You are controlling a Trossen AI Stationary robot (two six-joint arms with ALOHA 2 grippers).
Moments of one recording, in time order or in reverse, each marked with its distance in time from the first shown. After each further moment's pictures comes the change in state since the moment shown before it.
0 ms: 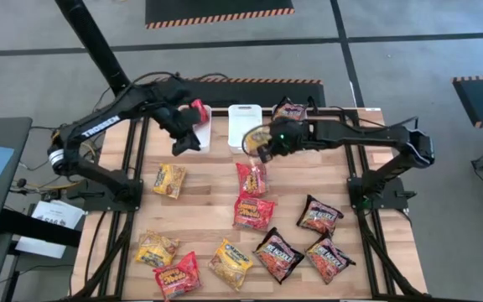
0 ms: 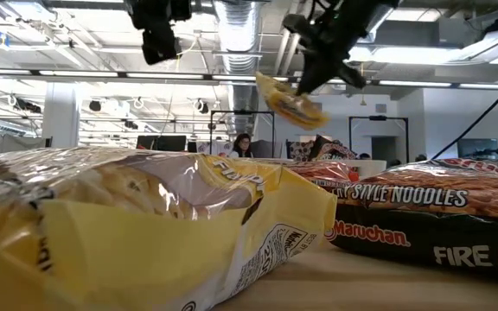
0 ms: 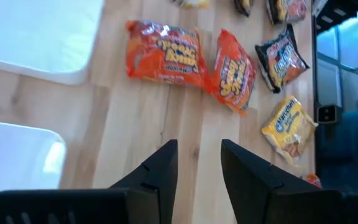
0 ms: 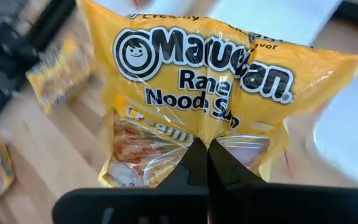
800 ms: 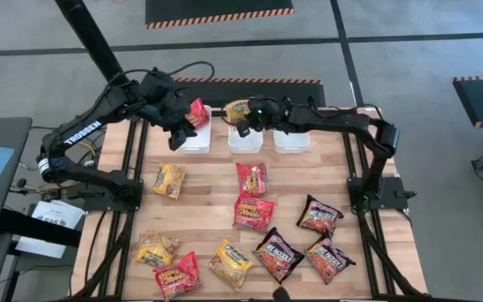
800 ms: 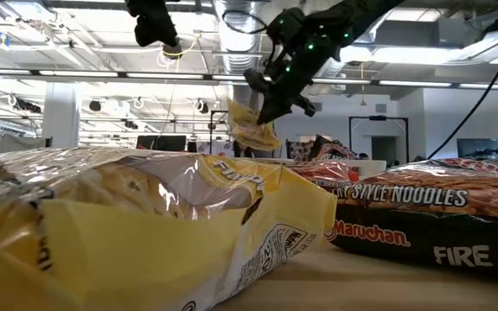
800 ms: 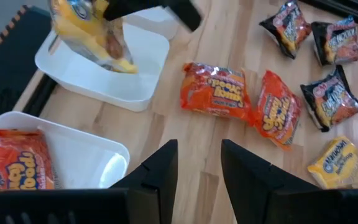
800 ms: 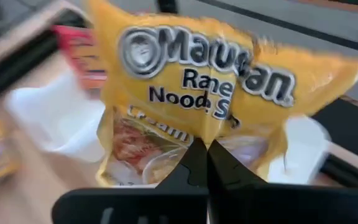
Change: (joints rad) left arm 0.000 -0.113 0.000 0.102 -0.203 -0.070; right arm -0.203 0.341 0.163 0.344 0.105 -0.331
